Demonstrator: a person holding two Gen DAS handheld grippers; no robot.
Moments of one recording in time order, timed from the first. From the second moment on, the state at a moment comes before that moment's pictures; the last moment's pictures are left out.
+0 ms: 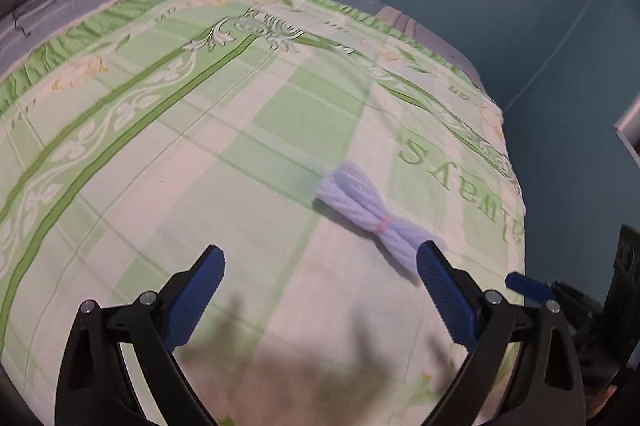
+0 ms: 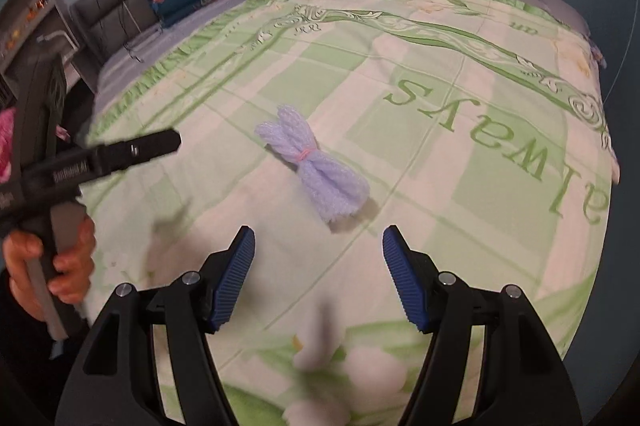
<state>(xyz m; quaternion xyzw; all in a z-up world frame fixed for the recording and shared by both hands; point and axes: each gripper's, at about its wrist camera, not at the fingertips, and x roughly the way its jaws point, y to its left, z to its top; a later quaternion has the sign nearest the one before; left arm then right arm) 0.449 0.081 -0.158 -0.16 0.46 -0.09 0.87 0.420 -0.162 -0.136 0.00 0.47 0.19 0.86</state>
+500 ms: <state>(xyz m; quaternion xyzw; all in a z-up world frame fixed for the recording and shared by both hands) 0.546 0.068 -0.230 -0.23 0.52 -0.11 0.82 0.502 -0.147 -0.199 -0.05 0.49 0.19 0.85</state>
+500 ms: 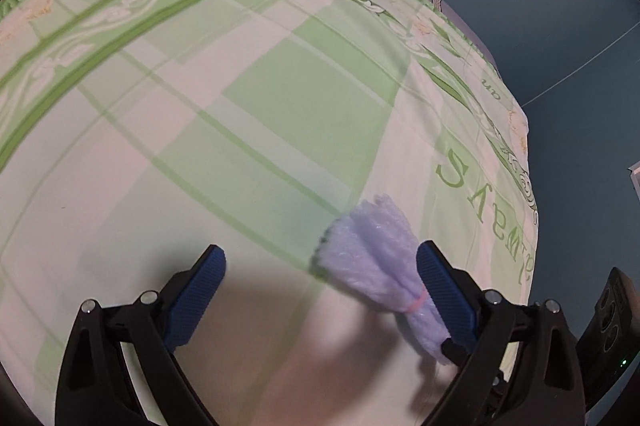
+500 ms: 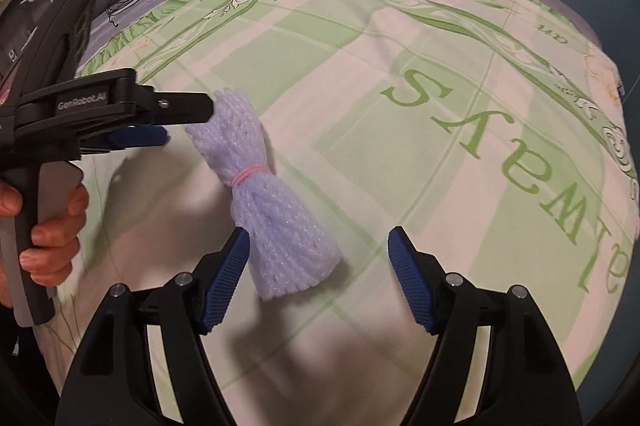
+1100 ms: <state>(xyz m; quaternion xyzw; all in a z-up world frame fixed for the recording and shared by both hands) 0.541 0.053 -0.236 -0.25 0.52 -0.17 0.80 0.514 -0.129 -0.212 -0.01 0.53 0.24 0.81</state>
